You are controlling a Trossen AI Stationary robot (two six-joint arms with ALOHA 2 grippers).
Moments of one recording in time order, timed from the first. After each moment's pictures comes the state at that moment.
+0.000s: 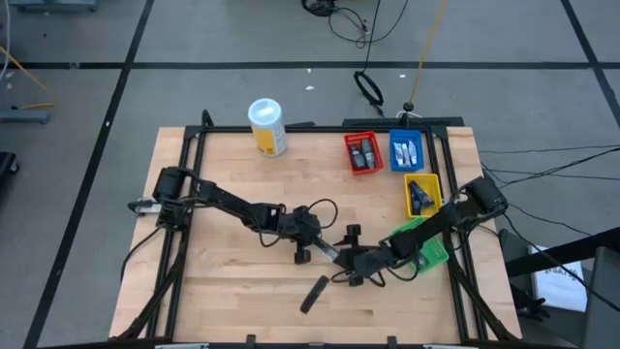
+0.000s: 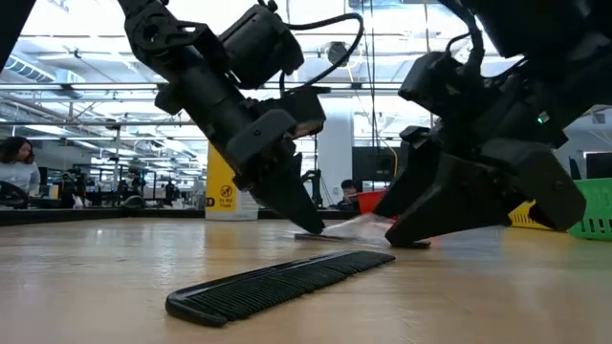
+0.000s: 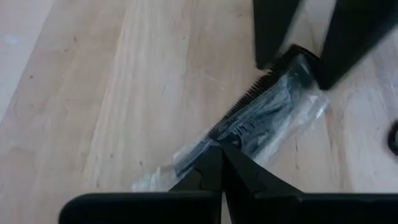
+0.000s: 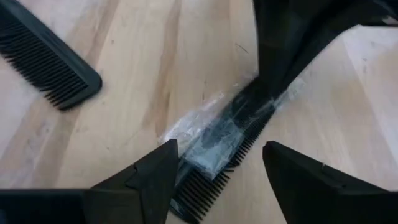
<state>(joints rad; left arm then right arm) -0.12 1.95 0.99 0.14 0.03 -0.21 0.45 1.83 0.72 0.33 0.49 0.09</state>
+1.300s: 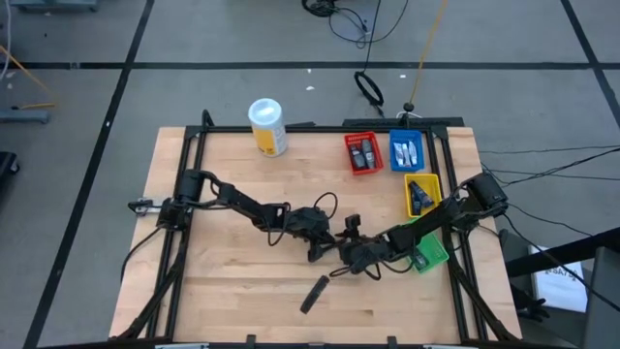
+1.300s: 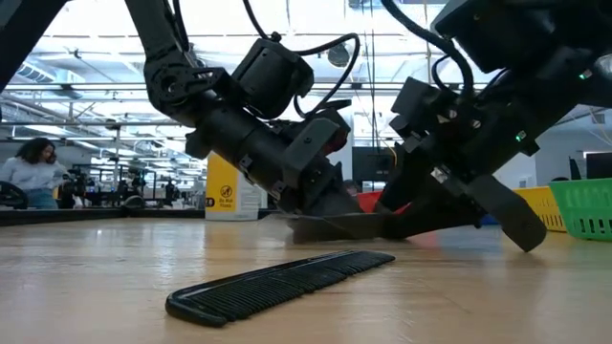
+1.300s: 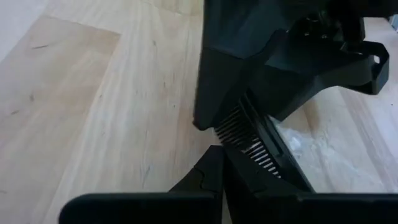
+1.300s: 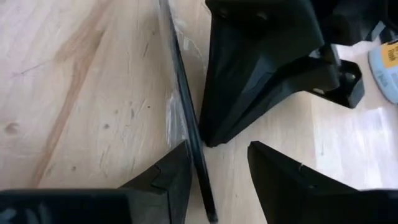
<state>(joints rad) -0.08 2.16 0.99 0.46 0.16 -0.31 0.39 1.82 0.72 0.19 0.61 -0.21</state>
